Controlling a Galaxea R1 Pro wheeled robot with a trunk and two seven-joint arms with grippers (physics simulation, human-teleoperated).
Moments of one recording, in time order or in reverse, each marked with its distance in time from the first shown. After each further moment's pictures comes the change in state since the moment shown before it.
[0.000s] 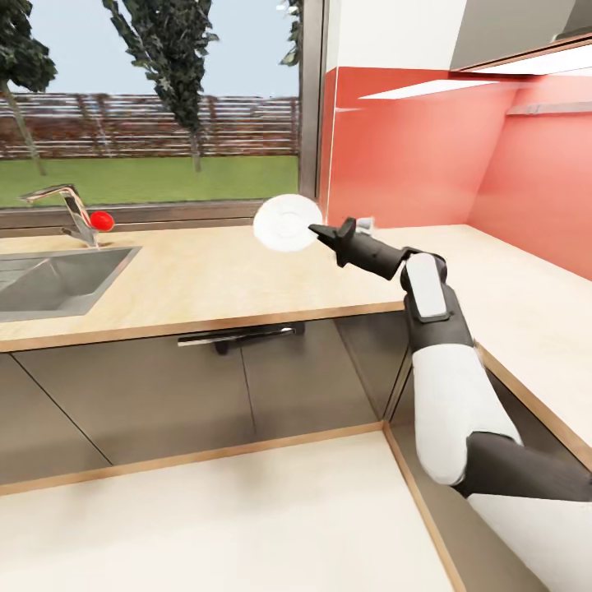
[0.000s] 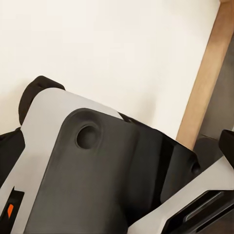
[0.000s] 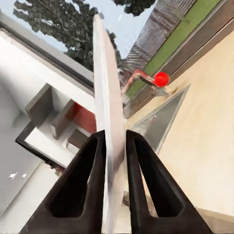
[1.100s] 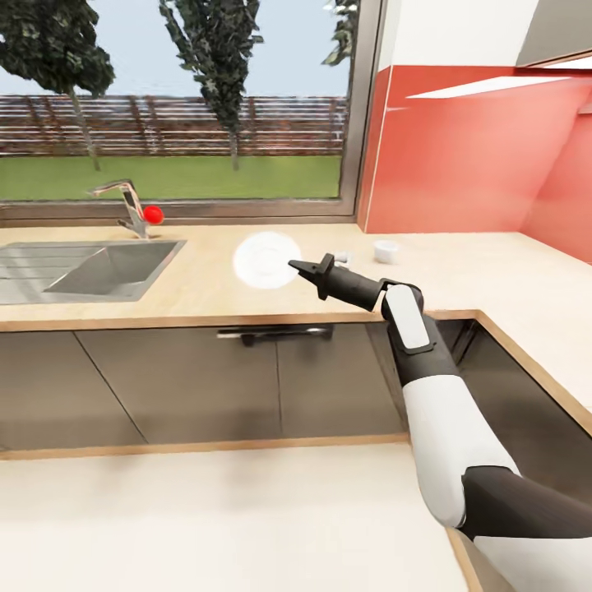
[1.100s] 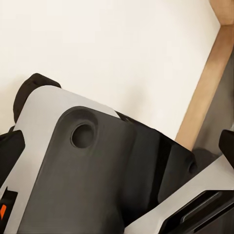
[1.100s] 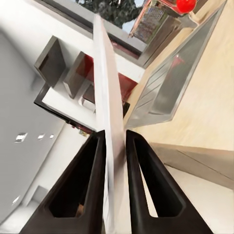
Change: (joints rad) left arm 0.000 -0.015 0.001 0.000 0.000 -0.001 0.004; right arm 0.129 0.000 0.141 -0.011 -0.117 -0.004 -0.009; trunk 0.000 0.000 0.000
